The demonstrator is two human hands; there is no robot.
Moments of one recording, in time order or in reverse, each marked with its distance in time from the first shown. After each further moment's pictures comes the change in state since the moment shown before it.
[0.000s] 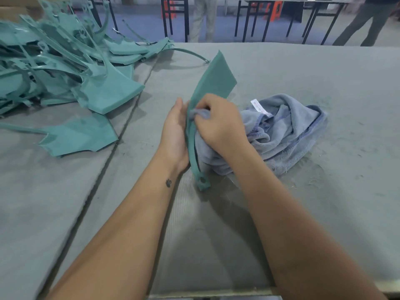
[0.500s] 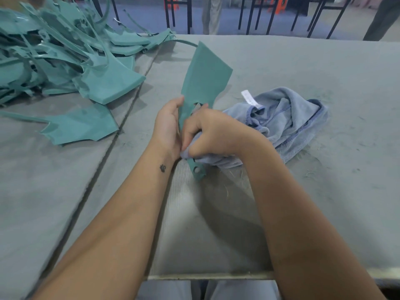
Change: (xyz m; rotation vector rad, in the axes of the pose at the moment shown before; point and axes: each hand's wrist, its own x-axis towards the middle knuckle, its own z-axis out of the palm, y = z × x) left_hand -0.002 0.010 0.001 -0.009 0.130 -0.050; right_hand -0.020 -0.021 -0.024 -0.012 -0.657 -0.065
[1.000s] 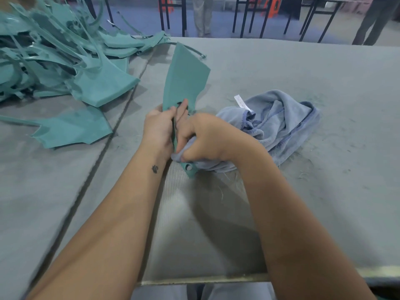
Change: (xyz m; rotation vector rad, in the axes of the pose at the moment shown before) left_hand 0.010 0.001 -0.003 0.113 0.243 0.172; right_hand -0.004 -0.005 0.003 -0.075 0.049 -0.030
